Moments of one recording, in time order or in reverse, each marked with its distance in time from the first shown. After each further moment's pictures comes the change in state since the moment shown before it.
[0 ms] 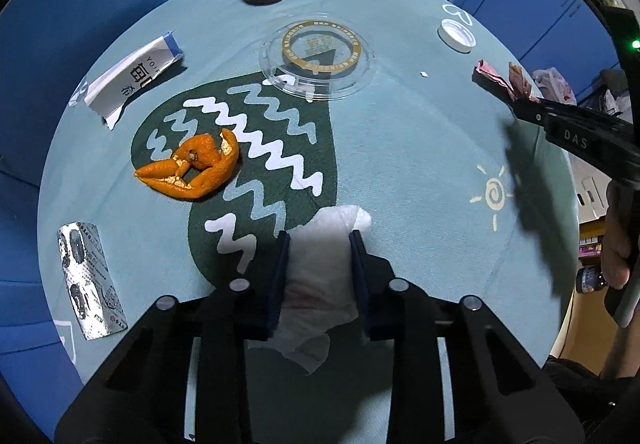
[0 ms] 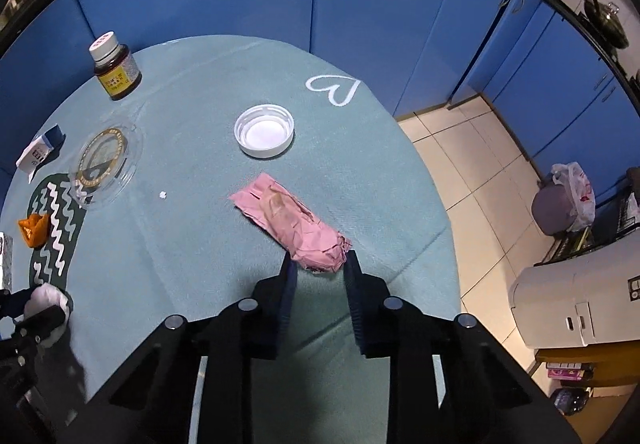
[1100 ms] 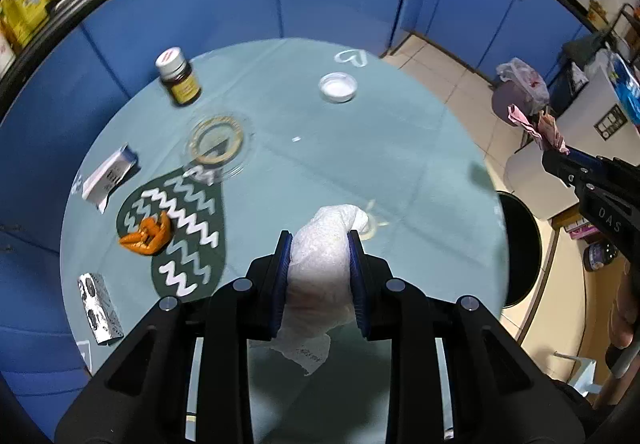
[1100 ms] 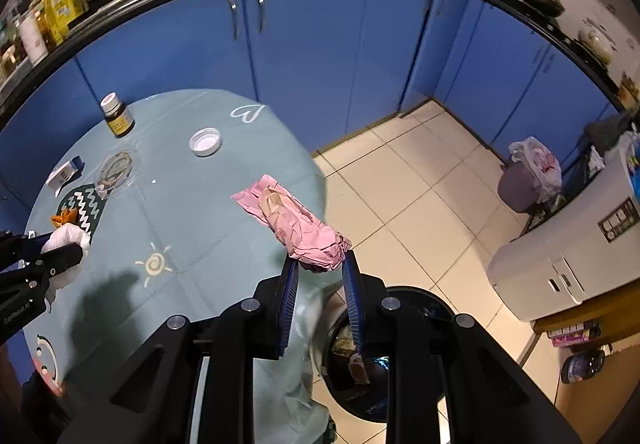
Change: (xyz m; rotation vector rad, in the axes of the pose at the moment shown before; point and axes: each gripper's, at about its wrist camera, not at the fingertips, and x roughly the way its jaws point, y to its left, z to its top) left arm -0.058 -0.105 0.010 0.175 -0.143 0.015; right arm -0.114 -0.082 -0.083 0.164 -0.137 -0.053
